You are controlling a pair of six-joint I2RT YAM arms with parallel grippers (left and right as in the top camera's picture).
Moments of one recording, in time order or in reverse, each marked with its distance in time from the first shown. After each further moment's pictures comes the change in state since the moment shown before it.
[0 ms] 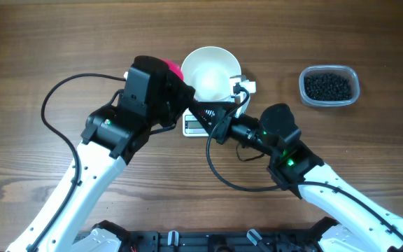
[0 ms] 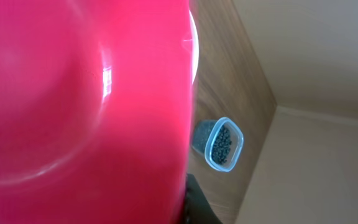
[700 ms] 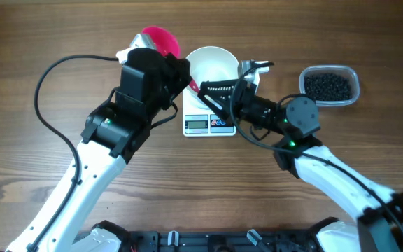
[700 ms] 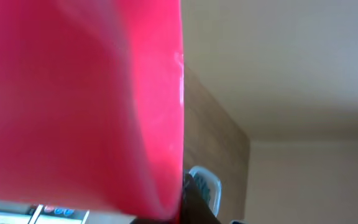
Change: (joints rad) left arm 0.002 0.003 -0.001 0.236 -0.157 0.111; right arm -0.181 0.206 0.001 0.592 -0.338 0.906
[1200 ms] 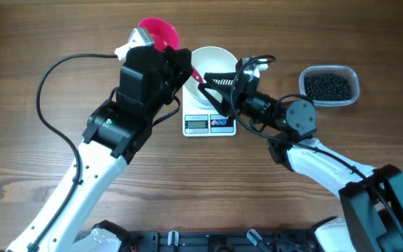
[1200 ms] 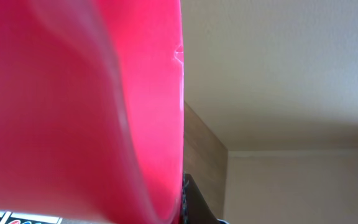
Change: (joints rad) left arm -0.006 0.001 -0.002 0.095 -0.022 -0.044; right arm -0.021 0.112 0.000 0.232 0.041 0.193
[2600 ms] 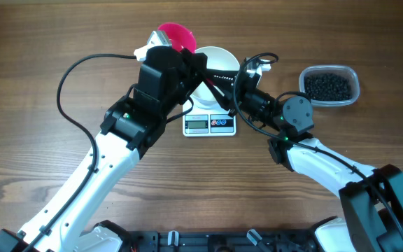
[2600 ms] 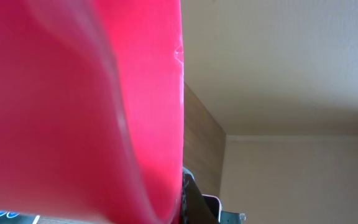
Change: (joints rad) left arm -0.058 0.071 0.000 0.044 0.027 -0.053; right arm -0.001 0.000 0.000 -0.097 0.097 0.003
